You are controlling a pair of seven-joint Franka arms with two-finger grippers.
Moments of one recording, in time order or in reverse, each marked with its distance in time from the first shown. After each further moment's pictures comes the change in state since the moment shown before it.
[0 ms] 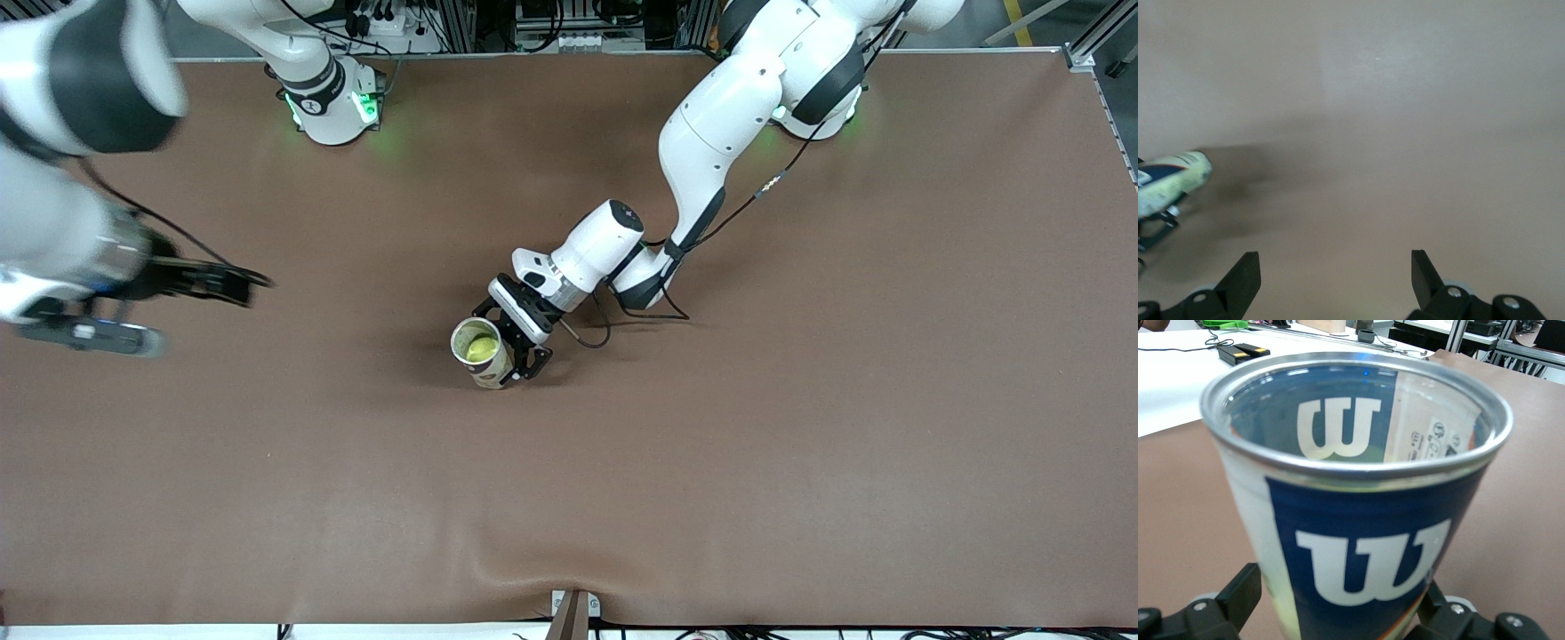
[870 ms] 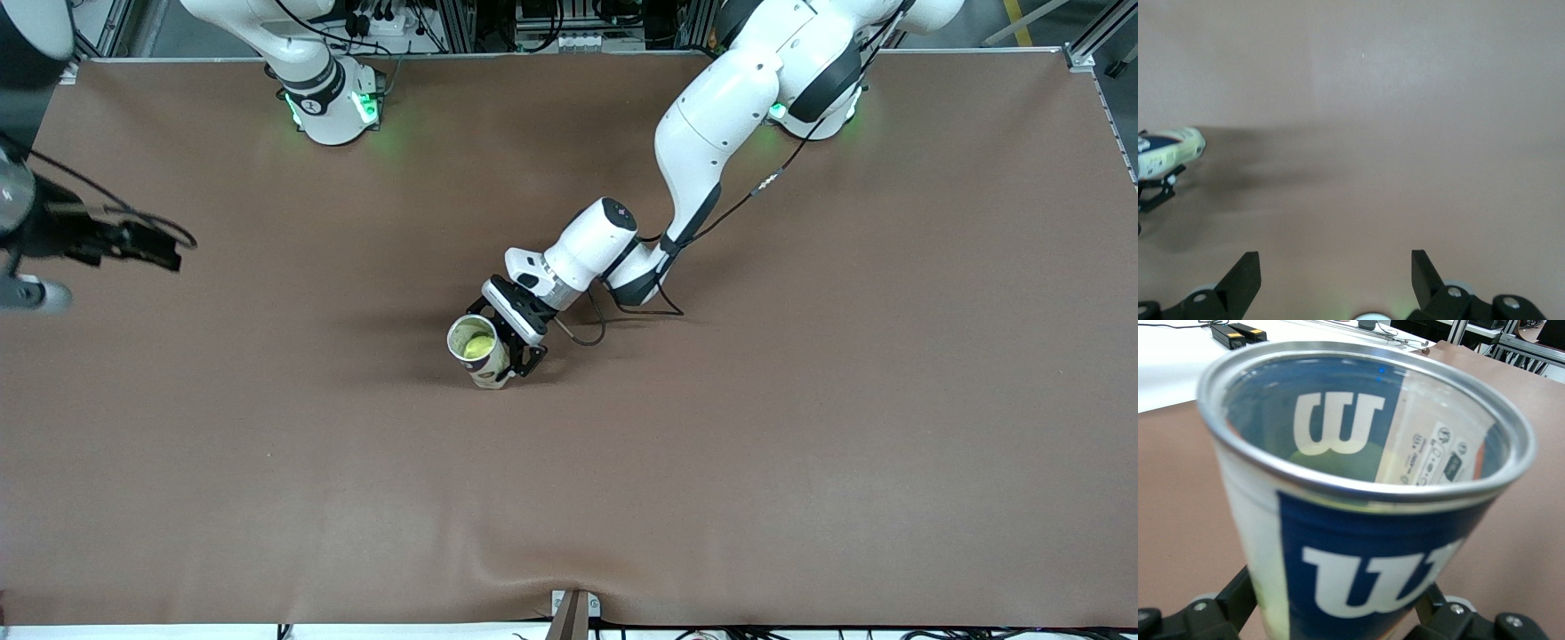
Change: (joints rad) left arm -0.017 -0.004 -0.002 0.017 -0.027 -0.059 -0.020; right arm -0.047 -0.088 0.019 0.023 0.000 -0.104 -0.084
